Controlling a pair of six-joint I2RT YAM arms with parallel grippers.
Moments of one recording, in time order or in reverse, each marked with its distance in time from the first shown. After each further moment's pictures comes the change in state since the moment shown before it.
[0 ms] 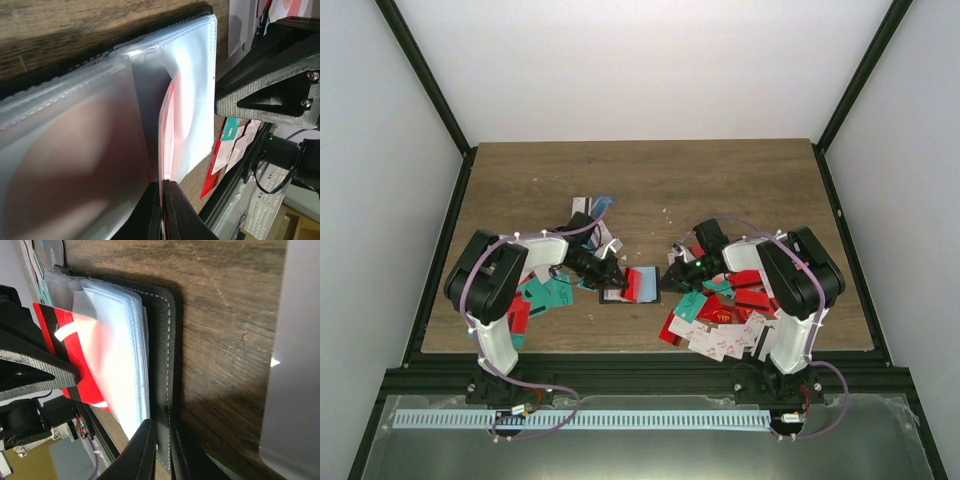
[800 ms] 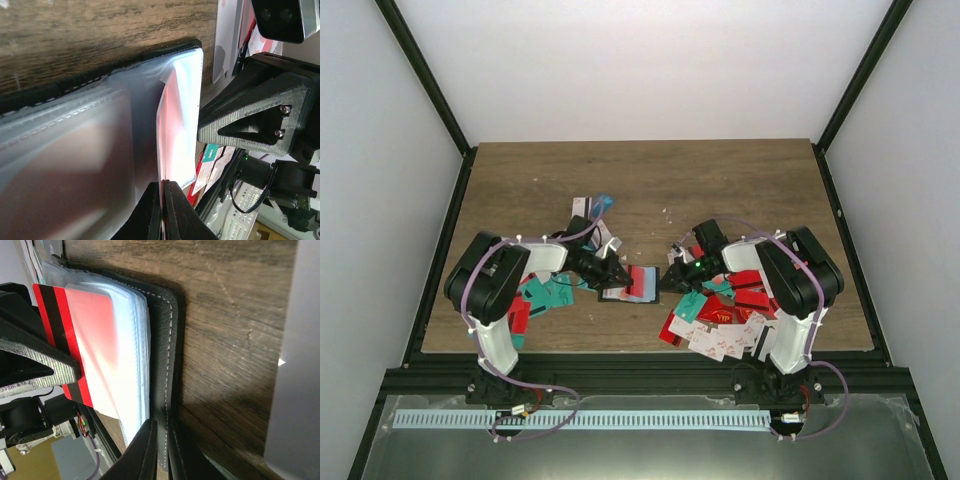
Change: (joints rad) left arm -0.002 -0.004 -0.084 0.248 0.040 -0.223; right arm 0.003 0.010 0.000 0.002 -0.010 -0.001
